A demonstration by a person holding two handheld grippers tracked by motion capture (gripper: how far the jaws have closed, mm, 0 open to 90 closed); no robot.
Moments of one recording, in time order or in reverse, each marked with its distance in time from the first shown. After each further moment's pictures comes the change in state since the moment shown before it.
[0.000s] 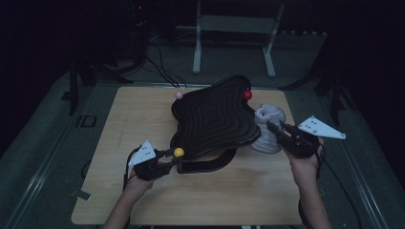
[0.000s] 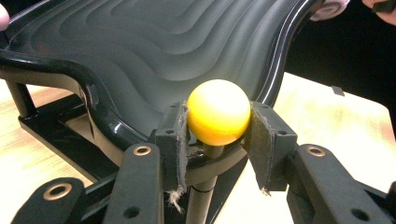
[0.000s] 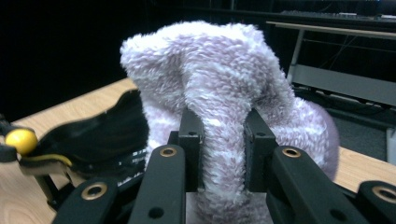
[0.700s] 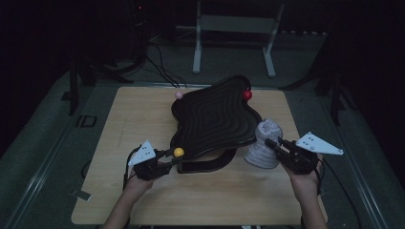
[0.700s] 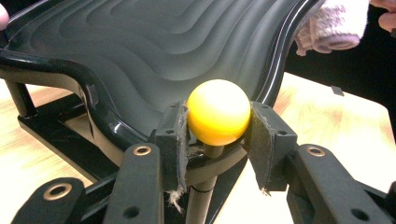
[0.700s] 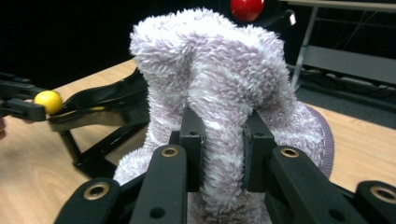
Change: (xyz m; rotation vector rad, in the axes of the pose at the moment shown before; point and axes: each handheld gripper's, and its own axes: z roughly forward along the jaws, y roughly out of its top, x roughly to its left) left arm 0.001 0.000 0.000 0.005 -0.002 0.006; right arm 0.017 -0.028 -0.020 0.057 0.040 0.023
